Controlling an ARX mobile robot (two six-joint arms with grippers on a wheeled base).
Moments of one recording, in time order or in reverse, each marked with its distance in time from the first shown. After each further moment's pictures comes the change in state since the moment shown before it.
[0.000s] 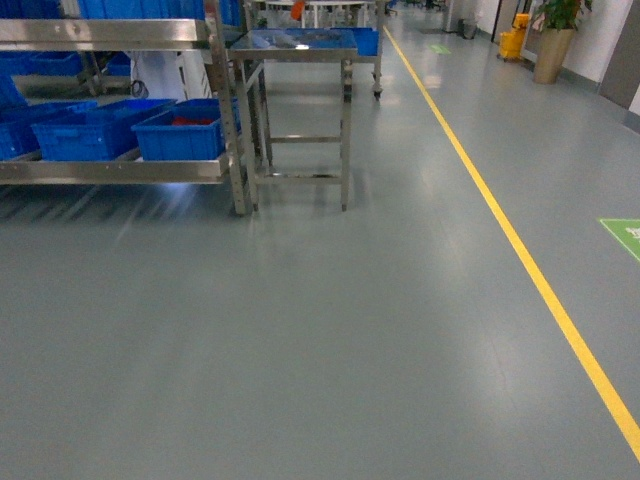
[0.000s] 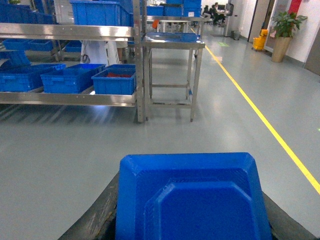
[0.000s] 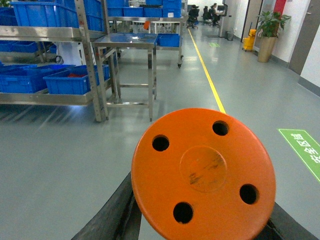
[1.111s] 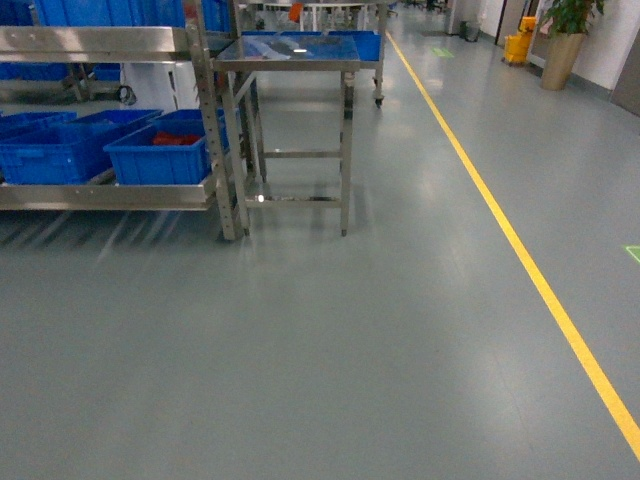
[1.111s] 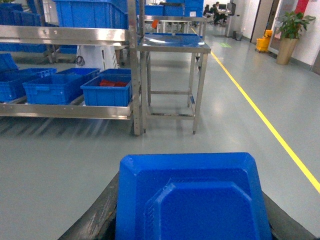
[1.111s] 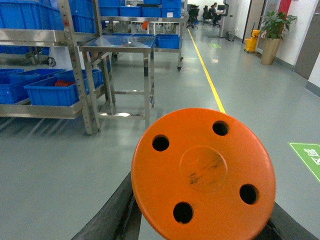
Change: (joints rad) left arm 0.000 0.000 0.000 0.001 -0.001 0.000; right arm 0.000 0.000 0.000 0.001 0.000 0.000
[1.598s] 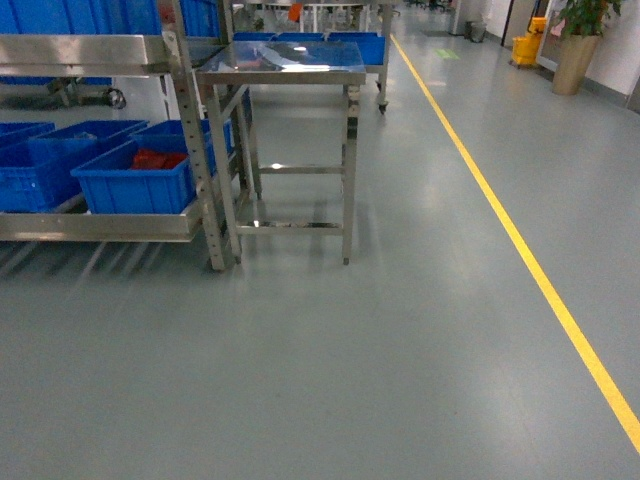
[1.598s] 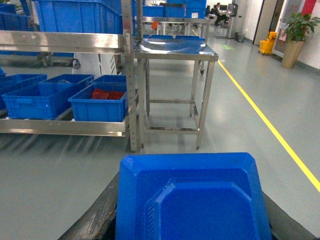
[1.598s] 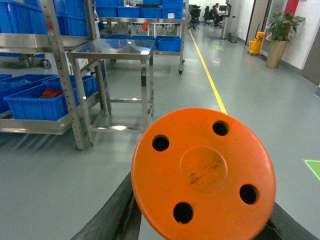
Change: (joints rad) left arm 0.000 0.000 0.000 0.001 0.002 0.000; right arm 0.000 0.000 0.000 0.001 0.000 0.000
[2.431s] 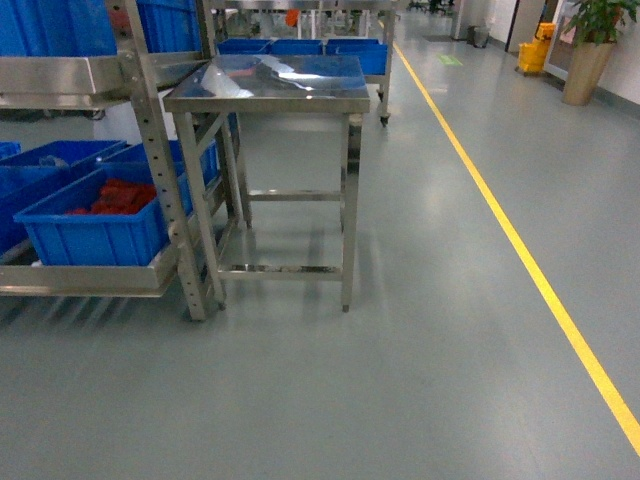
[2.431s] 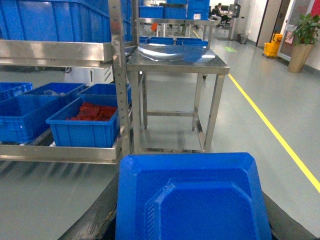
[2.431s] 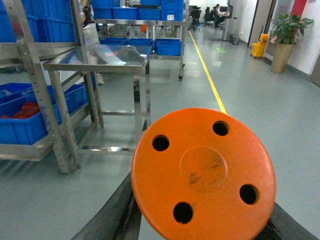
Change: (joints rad) left arm 0.000 0.000 0.000 -0.002 -0.001 0.000; right arm 0.000 0.000 0.000 -0.002 0.000 0.000
